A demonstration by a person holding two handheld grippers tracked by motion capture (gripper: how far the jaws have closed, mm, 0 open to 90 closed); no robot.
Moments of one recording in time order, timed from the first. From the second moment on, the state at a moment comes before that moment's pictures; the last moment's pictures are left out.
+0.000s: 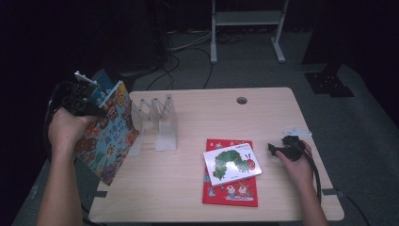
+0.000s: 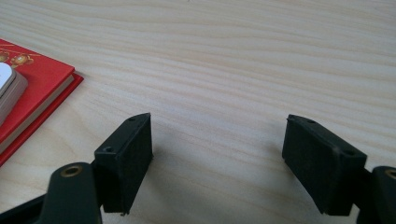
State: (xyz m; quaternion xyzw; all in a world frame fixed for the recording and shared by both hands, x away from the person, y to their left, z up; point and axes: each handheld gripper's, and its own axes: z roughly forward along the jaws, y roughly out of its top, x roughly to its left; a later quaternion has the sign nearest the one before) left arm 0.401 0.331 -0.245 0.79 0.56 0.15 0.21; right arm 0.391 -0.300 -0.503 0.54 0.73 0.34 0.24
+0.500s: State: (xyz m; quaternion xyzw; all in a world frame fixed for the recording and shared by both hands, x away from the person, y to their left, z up) left arm 0.385 0.329 -0.201 0.80 0.53 0.16 0.25; right arm 0.391 -0.300 -0.503 0.54 0.73 0.34 0.24
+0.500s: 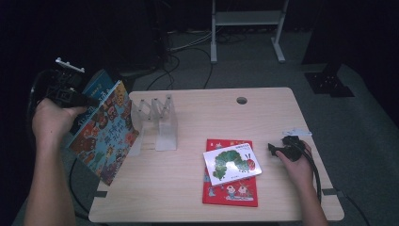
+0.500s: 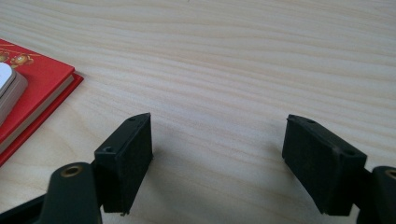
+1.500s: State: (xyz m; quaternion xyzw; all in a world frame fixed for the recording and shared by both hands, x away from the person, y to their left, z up) left arm 0.384 0.236 -0.300 0.88 0.37 0.08 0.28; right arm 0.386 -0.296 -0.501 0.53 0.74 0.34 0.23
